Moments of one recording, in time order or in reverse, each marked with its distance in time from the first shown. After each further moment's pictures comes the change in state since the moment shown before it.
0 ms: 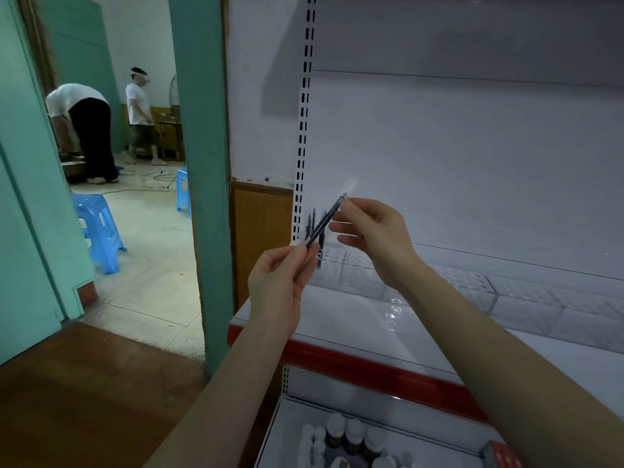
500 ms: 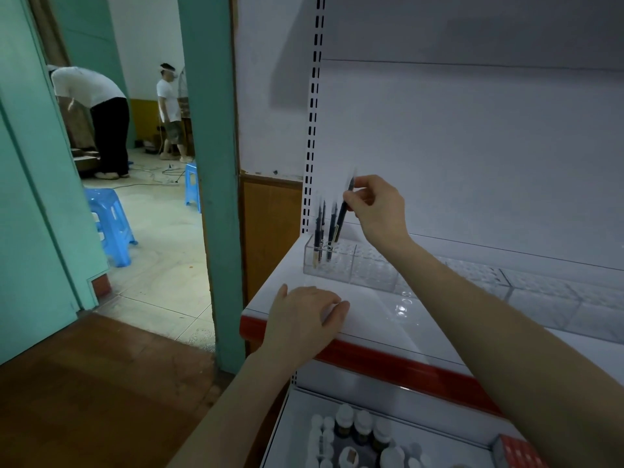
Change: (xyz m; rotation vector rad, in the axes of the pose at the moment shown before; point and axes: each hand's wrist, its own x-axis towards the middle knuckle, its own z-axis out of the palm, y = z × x) left_hand -0.005 -0.030 -0.047 1.777 -0.419 0.527; right_hand 0.036 0.013 0.012 -0.544 0.164 -0.254
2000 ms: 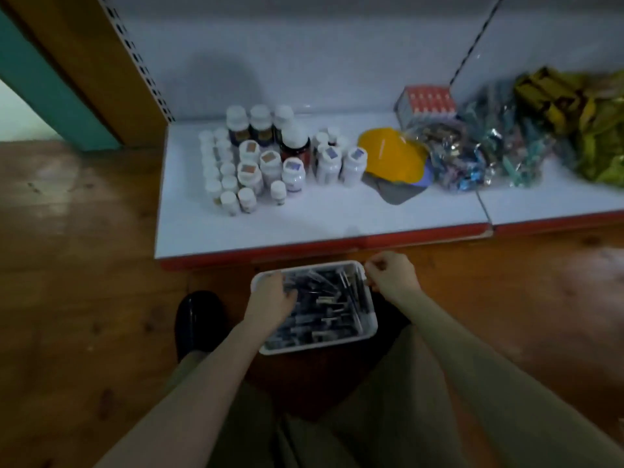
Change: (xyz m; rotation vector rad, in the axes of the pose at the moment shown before) left_hand -0.340 -0.029 0.351 -0.170 -0.899 -0.299; right_hand -0.551 0.311 -0.056 -0.308 -0.248 1.159
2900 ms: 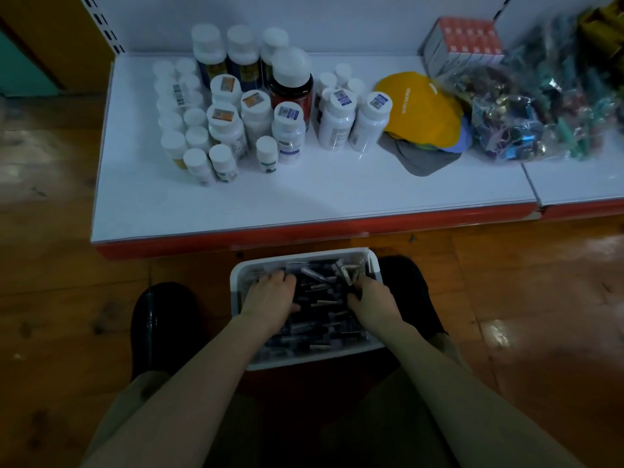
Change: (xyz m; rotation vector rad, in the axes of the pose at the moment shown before) left_hand 0.078 -0.046 0.076 0.519 -0.225 0.172; right_hand 0.051 0.074 0.097 -0.310 -0.229 0.044
